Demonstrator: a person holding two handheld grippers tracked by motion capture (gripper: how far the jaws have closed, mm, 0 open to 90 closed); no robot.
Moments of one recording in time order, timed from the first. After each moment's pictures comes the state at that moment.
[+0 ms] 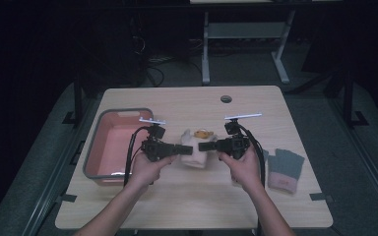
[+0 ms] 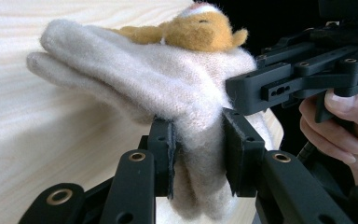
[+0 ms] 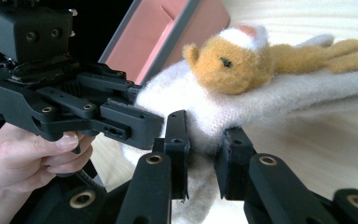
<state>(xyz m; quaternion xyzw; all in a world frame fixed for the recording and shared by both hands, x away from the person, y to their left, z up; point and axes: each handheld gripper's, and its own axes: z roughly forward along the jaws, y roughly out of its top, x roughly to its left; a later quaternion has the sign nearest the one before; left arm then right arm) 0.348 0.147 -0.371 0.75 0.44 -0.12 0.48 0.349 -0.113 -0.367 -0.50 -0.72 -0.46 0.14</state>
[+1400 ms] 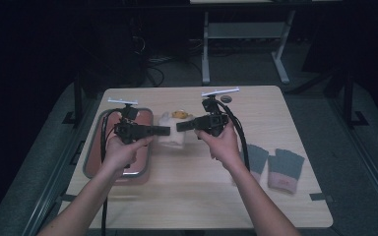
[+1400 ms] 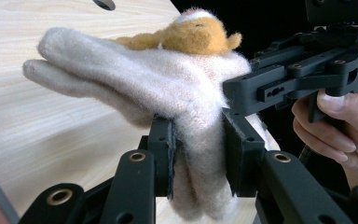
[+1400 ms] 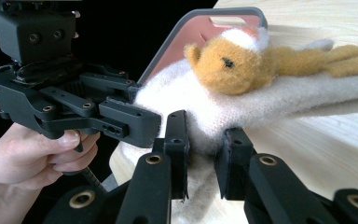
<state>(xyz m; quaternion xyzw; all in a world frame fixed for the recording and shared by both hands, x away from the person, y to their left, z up) 0.364 0.206 -0.320 0.74 0.45 -0.09 0.50 0.384 -0.059 -0.318 -0.46 -0.74 -0.48 0.15</state>
